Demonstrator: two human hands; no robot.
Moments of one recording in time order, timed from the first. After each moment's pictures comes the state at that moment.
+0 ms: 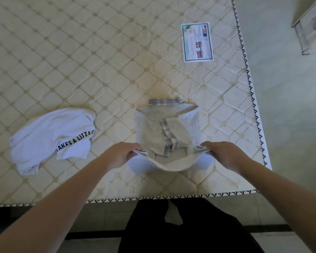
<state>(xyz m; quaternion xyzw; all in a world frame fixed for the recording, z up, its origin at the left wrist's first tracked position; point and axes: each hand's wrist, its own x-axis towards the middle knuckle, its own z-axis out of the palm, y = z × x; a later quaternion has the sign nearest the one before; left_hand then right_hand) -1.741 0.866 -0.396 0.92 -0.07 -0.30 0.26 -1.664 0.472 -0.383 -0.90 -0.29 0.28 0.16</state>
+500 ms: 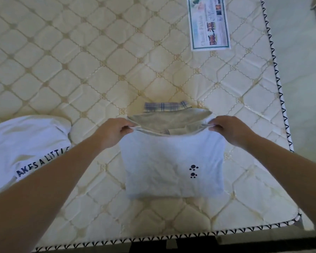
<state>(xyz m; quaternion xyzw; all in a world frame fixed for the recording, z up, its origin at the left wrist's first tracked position) -1.579 0.922 -0.541 0.94 -0.01 -0.21 0.27 -1.498 0.527 -0.531 -0.92 -0.18 0.28 0.18</state>
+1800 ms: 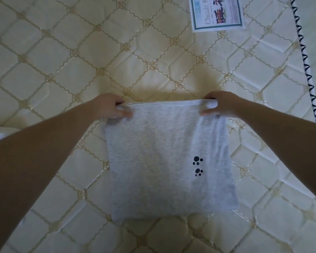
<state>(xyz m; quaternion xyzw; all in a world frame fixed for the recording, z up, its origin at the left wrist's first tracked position) -1.440 0.934 -0.654 0.91 0.04 -0.37 0.19 -1.380 0.548 -0.652 -0.90 -0.08 0.39 0.18</state>
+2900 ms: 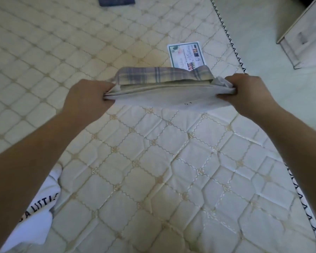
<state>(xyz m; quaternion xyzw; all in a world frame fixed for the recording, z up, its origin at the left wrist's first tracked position) -1.433 0.912 -0.404 0.99 -0.09 0.02 0.12 -1.390 0.535 -0.402 -0.97 -0.10 0.04 0.23</state>
